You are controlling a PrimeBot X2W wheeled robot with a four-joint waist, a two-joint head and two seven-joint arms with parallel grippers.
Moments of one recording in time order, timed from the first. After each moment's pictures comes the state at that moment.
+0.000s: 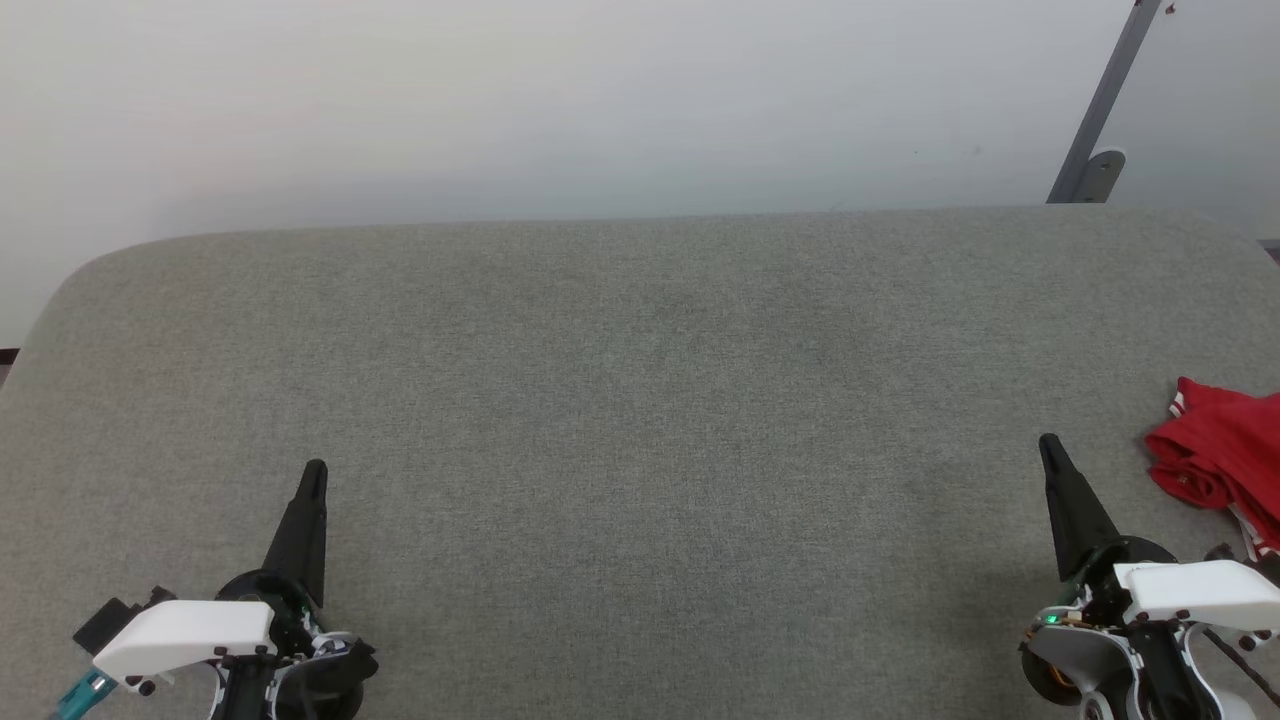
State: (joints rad) left arm -0.10 0.06 0.10 0.25 -1.63 -0.13 0.10; right arm -0.11 -0.05 -0.11 0.25 1.61 0.13 0.11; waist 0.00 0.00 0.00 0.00
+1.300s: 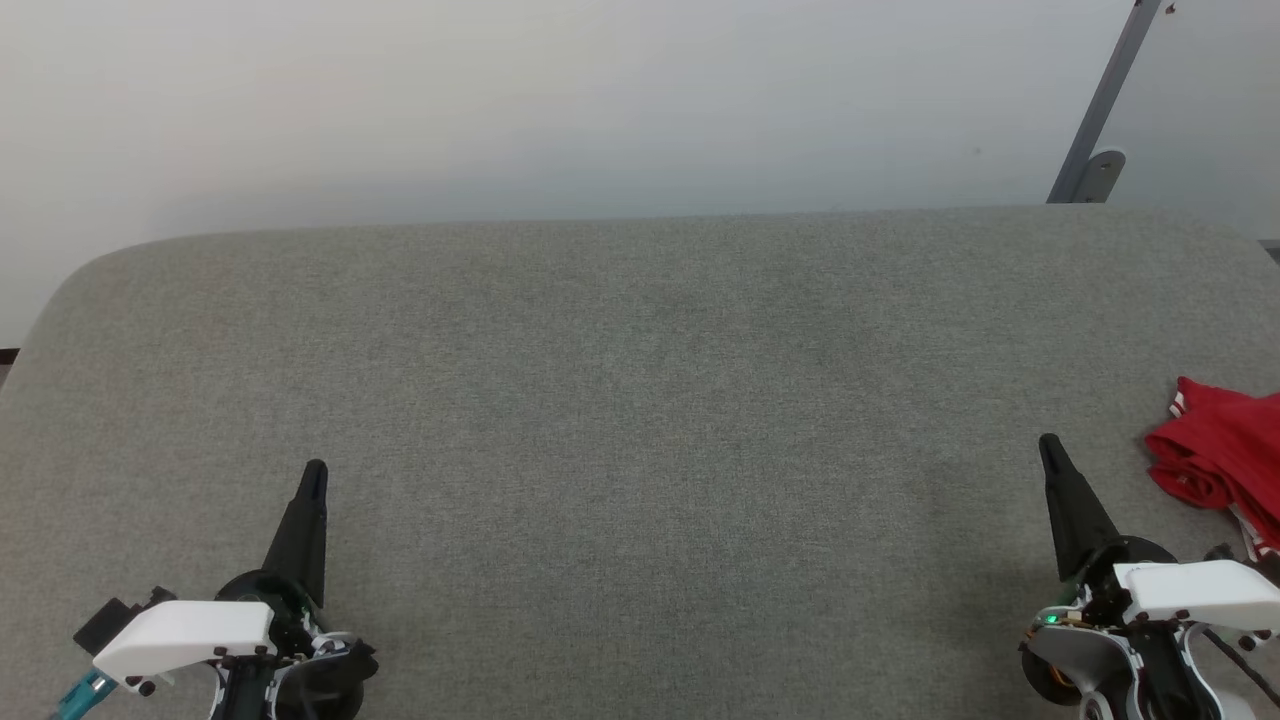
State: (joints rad) left arm -0.10 0.06 0.10 0.25 -1.62 -0.13 0.11; right arm -0.11 -0.05 -0.11 0.25 1.61 0.13 0.11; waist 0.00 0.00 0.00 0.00
